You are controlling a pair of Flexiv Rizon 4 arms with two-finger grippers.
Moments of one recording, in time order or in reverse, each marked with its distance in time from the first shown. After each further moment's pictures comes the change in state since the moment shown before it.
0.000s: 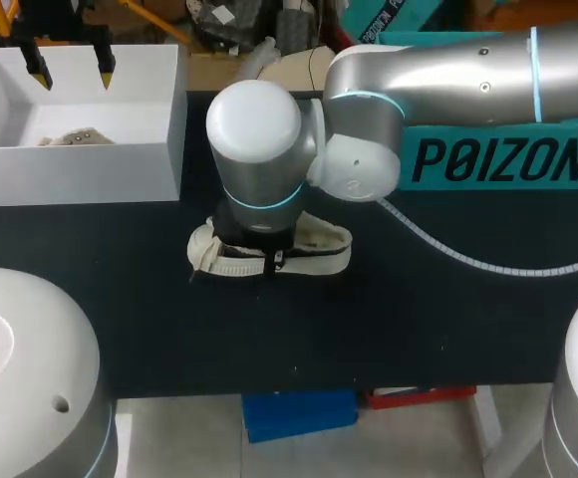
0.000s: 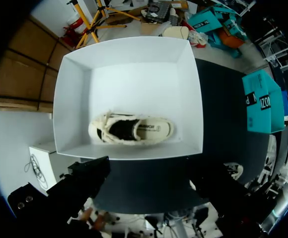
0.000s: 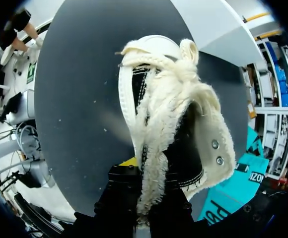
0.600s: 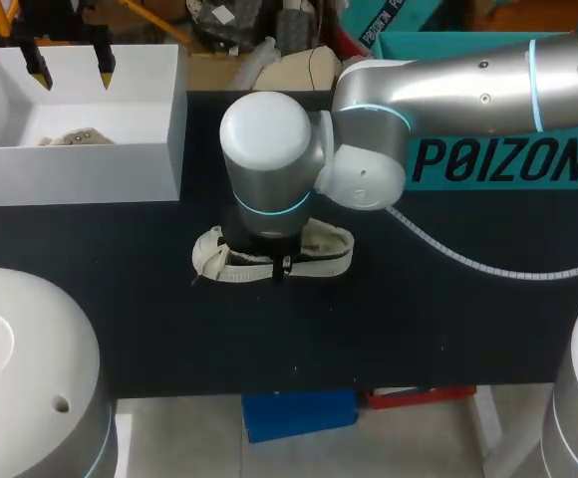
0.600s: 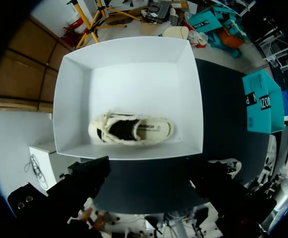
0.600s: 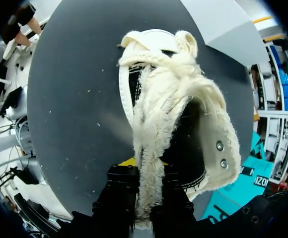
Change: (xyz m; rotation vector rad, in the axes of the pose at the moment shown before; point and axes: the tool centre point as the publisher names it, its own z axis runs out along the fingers) left arm 0.000 0.000 0.000 0.000 0.000 0.000; right arm 0.001 -0.008 0.022 0.005 0.026 -0.018
